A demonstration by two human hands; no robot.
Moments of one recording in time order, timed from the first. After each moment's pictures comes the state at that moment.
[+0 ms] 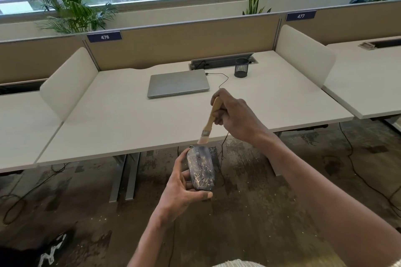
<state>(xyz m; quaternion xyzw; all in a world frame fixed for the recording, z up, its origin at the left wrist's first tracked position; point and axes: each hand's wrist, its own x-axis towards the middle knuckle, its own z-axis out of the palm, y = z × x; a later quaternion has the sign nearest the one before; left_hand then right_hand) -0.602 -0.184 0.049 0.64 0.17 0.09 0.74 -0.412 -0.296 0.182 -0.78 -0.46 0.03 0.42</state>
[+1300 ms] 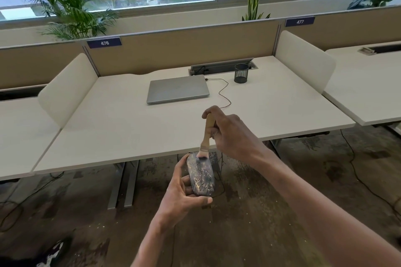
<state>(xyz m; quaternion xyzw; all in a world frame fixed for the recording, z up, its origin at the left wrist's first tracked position) -0.587 -0.177 0.044 0.64 0.17 0.10 0.74 -0.423 -0.292 0.172 -0.80 -0.50 -0.01 0.34</state>
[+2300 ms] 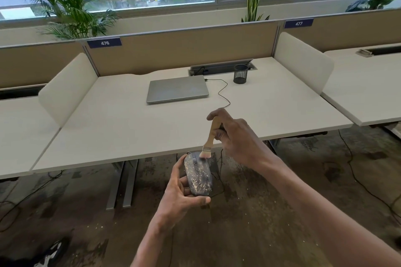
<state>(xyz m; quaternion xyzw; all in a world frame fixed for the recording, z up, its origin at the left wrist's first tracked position) -0.593 -0.175 0.036 0.64 0.18 0.10 0.74 -0.432 -0.312 0.170 -0.78 -0.51 0.00 0.37</state>
